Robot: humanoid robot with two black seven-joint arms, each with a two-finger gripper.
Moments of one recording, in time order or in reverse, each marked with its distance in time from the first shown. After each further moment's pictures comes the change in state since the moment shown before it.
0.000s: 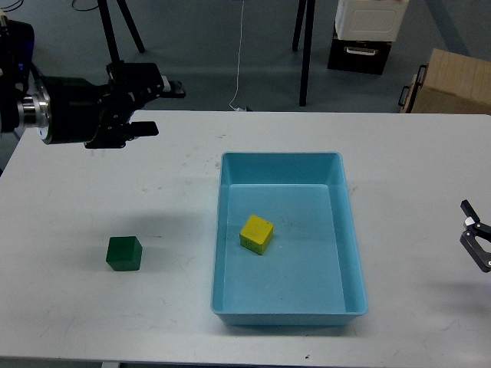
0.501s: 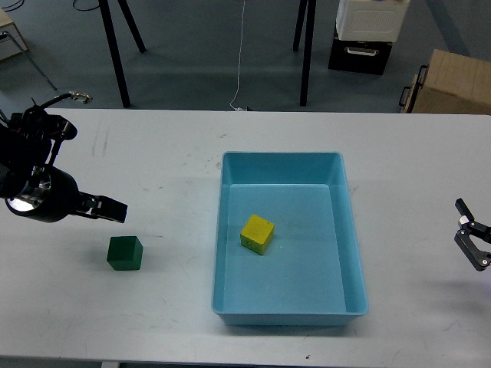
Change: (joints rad) left arm -0.243 -0.088 0.610 -0.063 0.289 0.000 0.072; right arm 0.012 0.018 -0.014 -0.007 -0.005 0.000 0.000
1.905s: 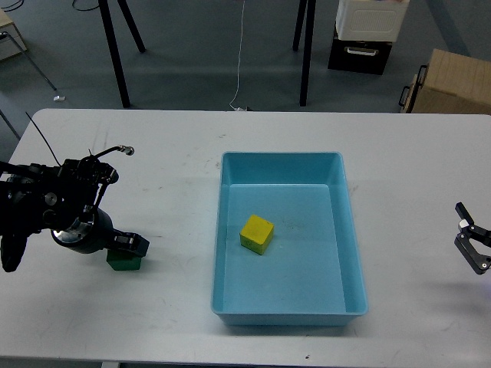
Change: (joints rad) left arm 0.259 -0.208 -0.084 0.219 0.070 0.000 0.040; right arm -0.011 0.011 0.008 -0.004 -0.015 0.000 -0.001
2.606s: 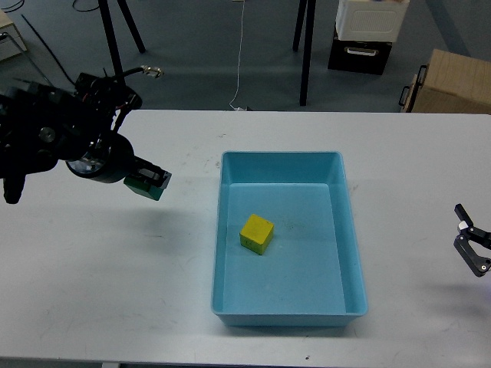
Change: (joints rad) left arm -0.385 -0.055 -0.052 -0.120 -0.004 0.000 -0.025; right arm -0.008 0.000 0.001 0.006 -0.001 0.000 0.000
